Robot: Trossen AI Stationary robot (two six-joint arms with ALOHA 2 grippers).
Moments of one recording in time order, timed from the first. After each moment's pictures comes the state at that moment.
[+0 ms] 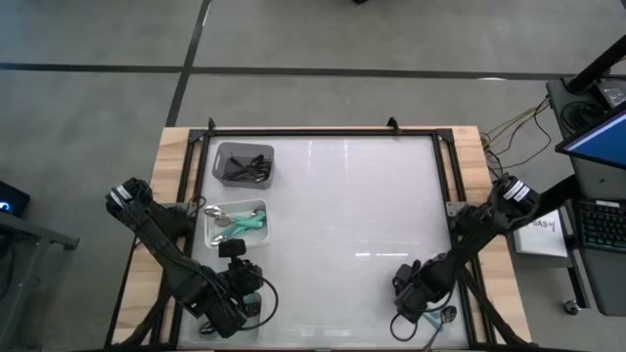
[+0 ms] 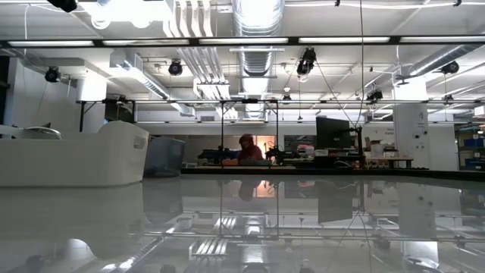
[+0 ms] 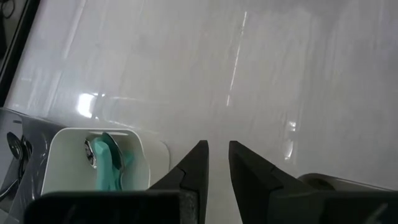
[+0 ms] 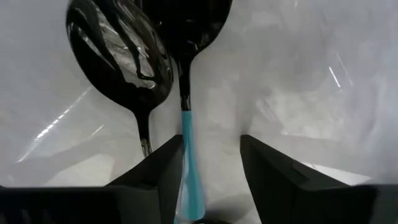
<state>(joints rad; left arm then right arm) -0.82 1.67 1.45 -1.21 -0.62 -0.90 0.78 1.70 0.90 -0.72 -0.29 1.51</state>
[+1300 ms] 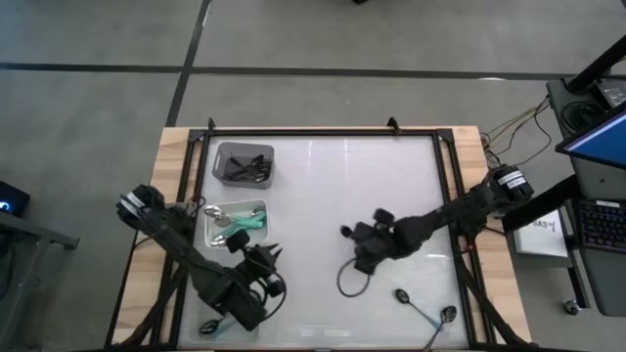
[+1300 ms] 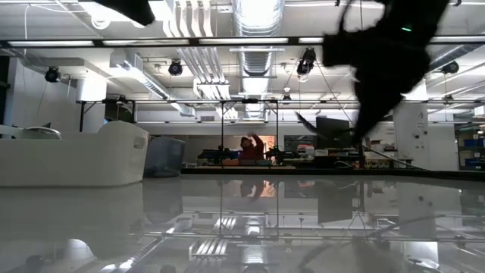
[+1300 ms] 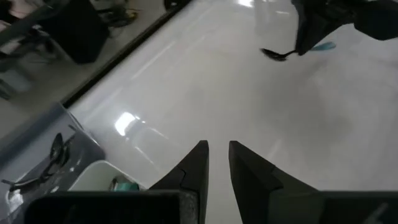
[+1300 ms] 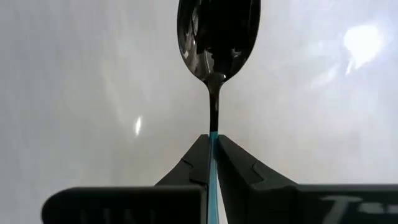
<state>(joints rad) -0.74 1.76 1.44 -1.20 -1.00 -1.27 0.37 1.63 1.01 -0.68 0.31 0.74</state>
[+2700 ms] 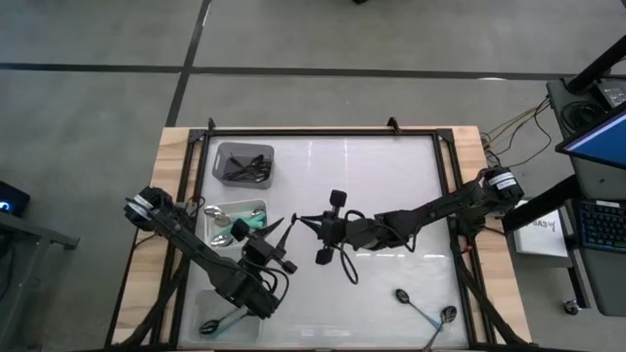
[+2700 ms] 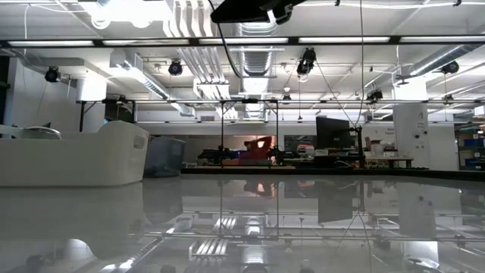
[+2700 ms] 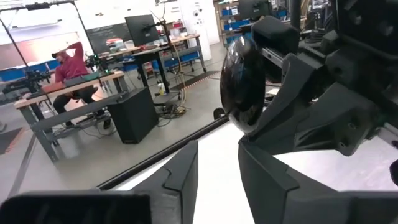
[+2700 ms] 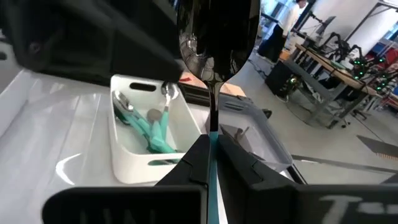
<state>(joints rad) -0.65 1.82 1.44 -1.27 -1.51 -1.50 0.28 1.70 1.14 0.32 0.60 -0.25</state>
